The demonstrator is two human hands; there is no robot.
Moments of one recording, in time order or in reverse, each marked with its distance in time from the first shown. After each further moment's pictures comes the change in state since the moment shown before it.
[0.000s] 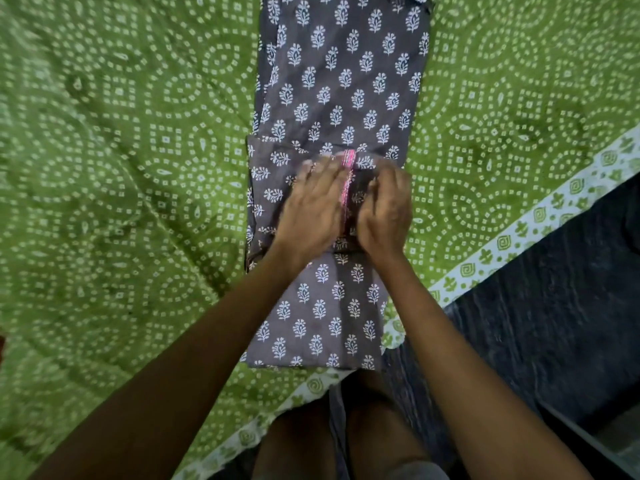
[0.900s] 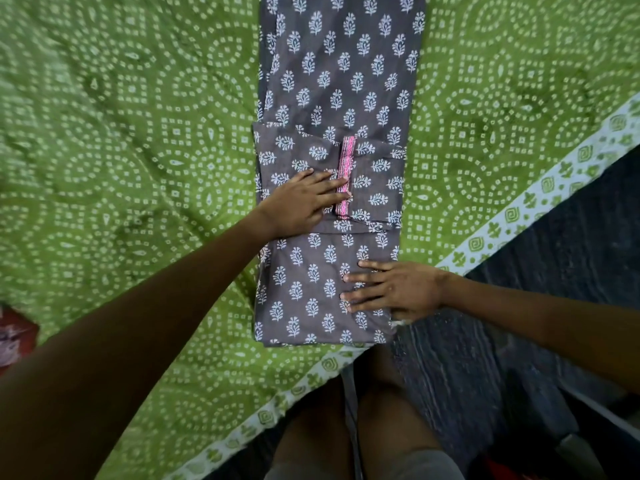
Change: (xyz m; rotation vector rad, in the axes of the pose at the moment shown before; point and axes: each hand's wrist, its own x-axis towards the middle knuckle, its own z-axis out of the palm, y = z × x) left_hand -0.007 -0.055 0.000 0.086 -0.459 0.408; right_hand -0.066 0.101 -0.031 -0.505 -0.946 -1.586
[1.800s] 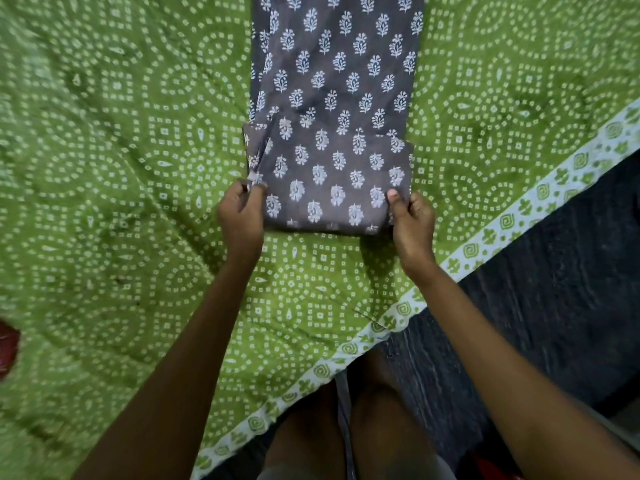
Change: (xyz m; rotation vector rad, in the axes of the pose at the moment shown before) left_hand -0.039 0.024 0.012 -1.260 0.965 -0.972; right_hand 0.031 0.035 -0.055 1.383 1.349 1.599
